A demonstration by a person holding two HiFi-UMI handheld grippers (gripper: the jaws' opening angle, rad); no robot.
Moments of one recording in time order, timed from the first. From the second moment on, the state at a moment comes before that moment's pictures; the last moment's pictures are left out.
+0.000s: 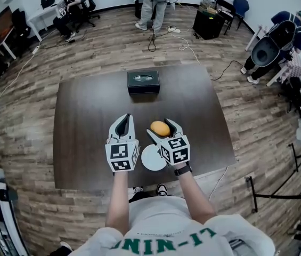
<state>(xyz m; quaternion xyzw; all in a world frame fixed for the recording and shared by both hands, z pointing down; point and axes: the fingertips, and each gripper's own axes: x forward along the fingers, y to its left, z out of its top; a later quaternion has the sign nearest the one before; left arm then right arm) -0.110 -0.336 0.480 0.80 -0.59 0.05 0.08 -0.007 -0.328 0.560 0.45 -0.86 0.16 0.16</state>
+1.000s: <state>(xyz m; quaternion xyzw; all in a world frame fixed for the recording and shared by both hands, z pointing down) -0.122 -0.322 0.504 0.80 -0.60 0.06 0.05 -0.015 -0.286 0.697 0.42 -0.85 0.20 0.26</state>
